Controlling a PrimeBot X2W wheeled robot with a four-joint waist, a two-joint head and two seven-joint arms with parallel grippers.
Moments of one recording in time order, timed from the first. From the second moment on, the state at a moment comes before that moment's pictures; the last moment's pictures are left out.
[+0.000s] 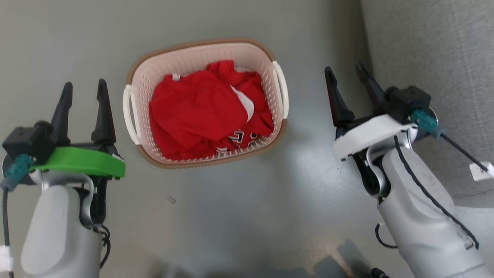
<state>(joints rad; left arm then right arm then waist) -0.38 0.08 -0.04 0.26 -0.36 -0.12 -0.25 -0.47 -0.06 0.33 0.38 0.28 0.01 -0.25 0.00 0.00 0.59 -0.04</state>
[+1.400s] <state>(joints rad) -0.81 0.10 -0.22 0.75 -0.49 -0.12 -0.14 -0.91 -0.07 0.46 0.87 0.40 0.05 -0.19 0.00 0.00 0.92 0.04</state>
